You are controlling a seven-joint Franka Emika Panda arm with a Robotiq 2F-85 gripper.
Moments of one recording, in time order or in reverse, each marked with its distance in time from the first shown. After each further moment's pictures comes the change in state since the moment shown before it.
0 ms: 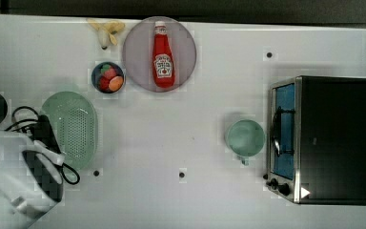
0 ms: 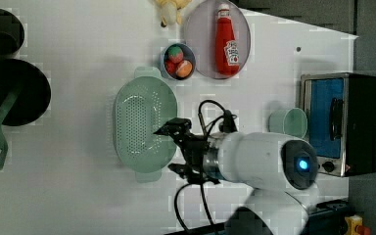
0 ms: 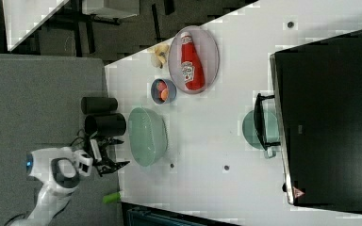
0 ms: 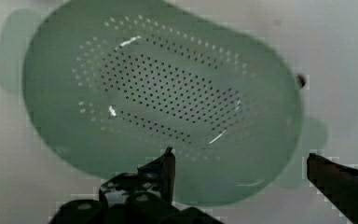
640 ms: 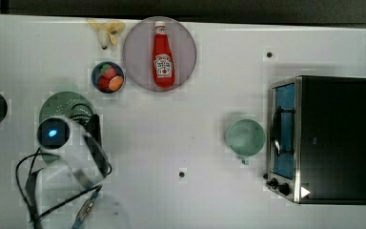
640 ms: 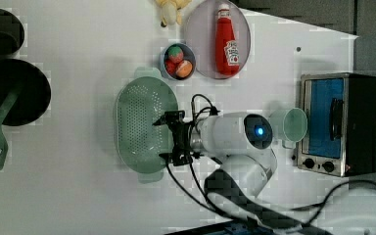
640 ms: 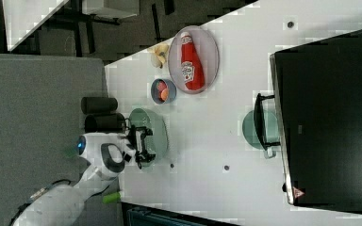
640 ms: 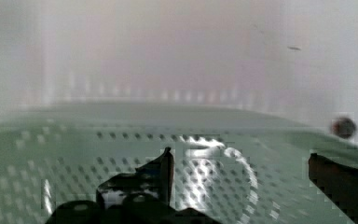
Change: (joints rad) arm 0.037 0.275 -0.177 -0.033 -0.059 0.236 0.127
